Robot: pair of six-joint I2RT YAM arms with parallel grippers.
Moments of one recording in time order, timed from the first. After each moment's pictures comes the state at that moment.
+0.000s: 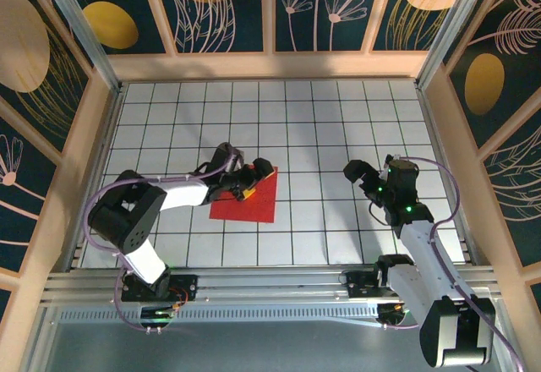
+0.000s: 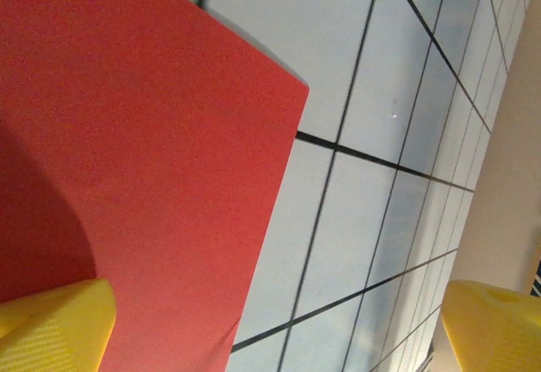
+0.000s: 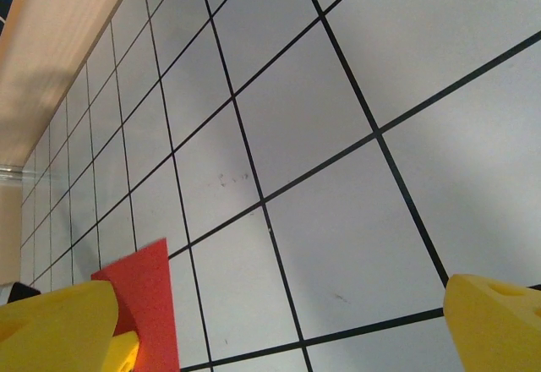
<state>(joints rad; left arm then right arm) -0.60 1.71 0.75 0.22 0.36 -1.20 0.07 0.82 0.43 -0.26 -0.28 0.75</state>
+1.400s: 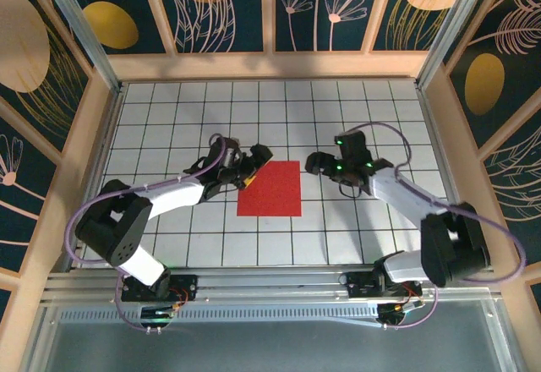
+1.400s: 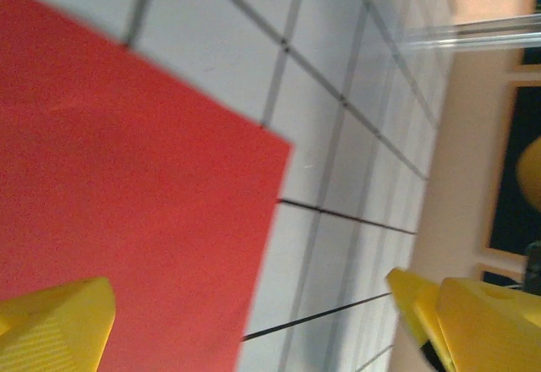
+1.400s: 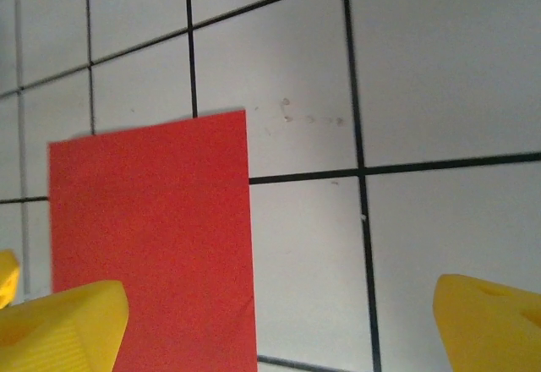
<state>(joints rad) -0.60 1.57 0.75 0.17 0.25 -1.25 0.43 1.41 0.82 -0.33 -0.15 0.58</state>
